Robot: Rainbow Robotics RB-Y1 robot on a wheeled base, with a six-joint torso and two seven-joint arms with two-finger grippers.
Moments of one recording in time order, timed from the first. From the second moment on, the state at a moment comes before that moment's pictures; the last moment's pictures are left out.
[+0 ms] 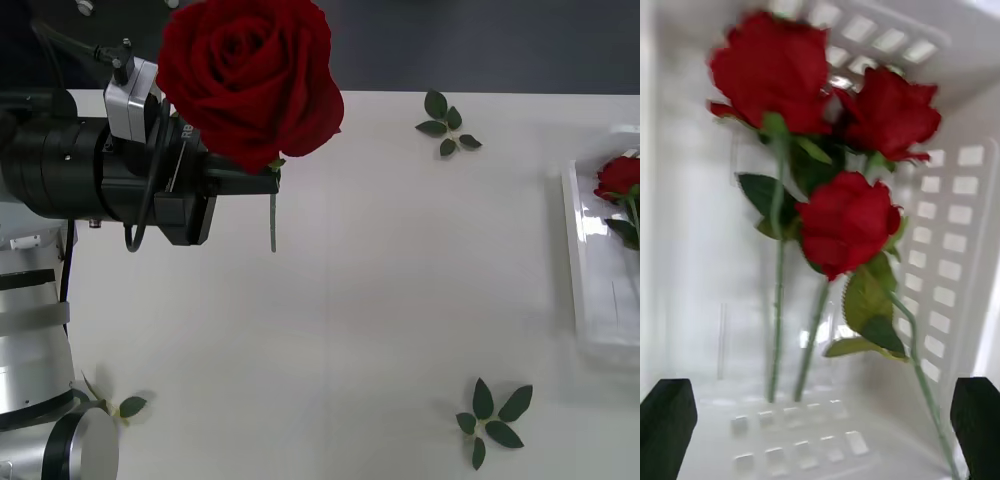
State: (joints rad) right arm -0.34 -0.59 -0.40 -1.84 -0.25 1.75 1.80; left arm -0.48 0.13 0.34 -1.78 1.76 1.78 -2.67
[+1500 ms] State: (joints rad) right arm -0.15 -0.49 0.33 -2.03 -0.40 0.46 1.06; left arm -0.48 0.13 0.34 -1.78 1.76 1.78 -2.67
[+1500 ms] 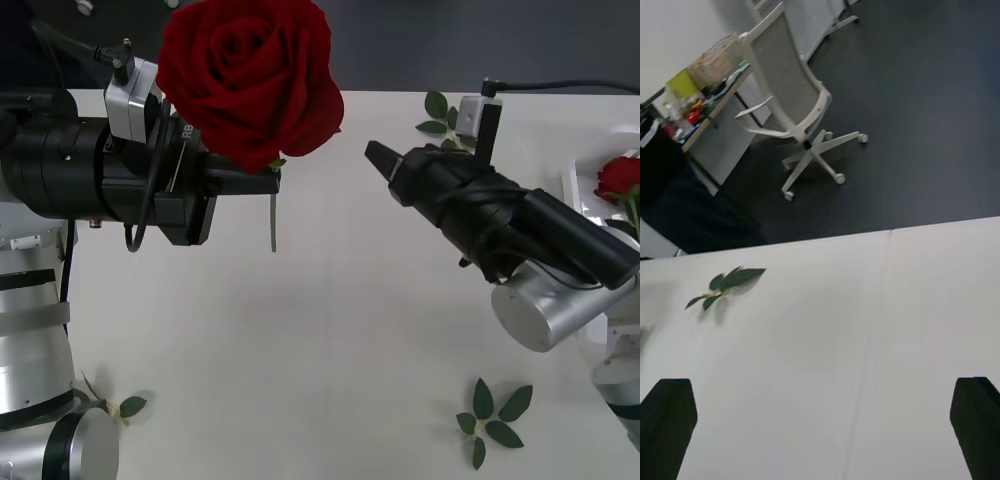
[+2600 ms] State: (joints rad) right arm -0.12 -0.61 0.74 -2.18 -0.31 0.13 1.07; left arm -0.48 0.13 0.34 -1.78 1.76 1.78 -2.67
